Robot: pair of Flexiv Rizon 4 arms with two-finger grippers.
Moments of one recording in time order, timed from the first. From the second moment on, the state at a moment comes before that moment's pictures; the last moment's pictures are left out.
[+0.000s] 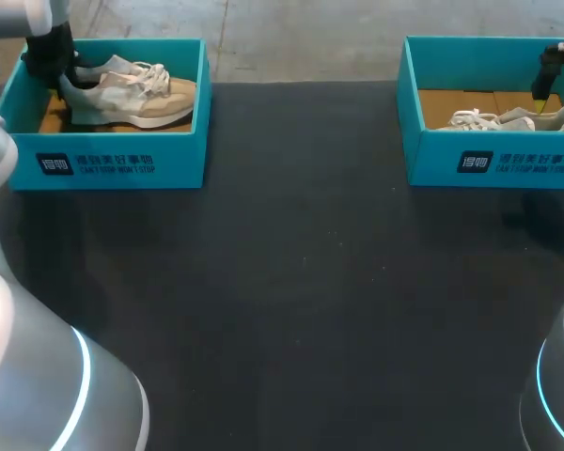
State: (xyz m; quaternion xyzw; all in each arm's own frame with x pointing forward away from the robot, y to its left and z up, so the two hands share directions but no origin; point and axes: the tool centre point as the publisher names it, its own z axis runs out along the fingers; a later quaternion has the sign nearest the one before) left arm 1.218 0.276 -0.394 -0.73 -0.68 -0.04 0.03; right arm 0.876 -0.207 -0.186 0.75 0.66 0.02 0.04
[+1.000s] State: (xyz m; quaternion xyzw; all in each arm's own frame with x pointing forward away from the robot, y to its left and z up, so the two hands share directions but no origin) left arm 1.218 0.286 -0.369 -0.74 -0.67 -0.04 0.02; right arm 0.876 -0.207 -0.186 0.75 0.66 0.02 0.04
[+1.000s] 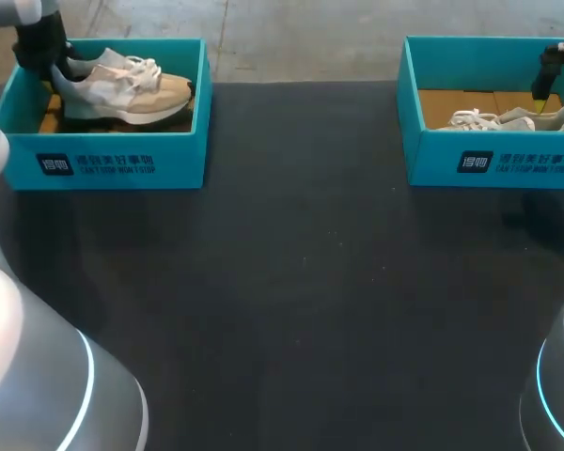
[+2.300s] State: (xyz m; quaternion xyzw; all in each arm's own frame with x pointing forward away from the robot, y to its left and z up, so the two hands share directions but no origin) left arm 1.183 0.292 -0.226 -0.73 -0.68 -0.06 -0.01; right arm 0.876 -0.207 -0.186 0.75 0.66 0.02 0.04
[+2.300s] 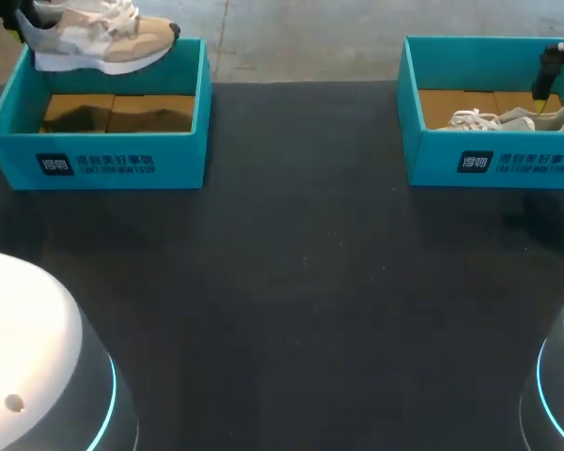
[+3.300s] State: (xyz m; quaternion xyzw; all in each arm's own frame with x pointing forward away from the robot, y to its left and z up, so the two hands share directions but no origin) left arm 1.057 0.261 -0.125 -0.73 -0.68 -0.06 0.00; right arm 0.876 -0.207 -0.186 0.75 0.66 0.02 0.04
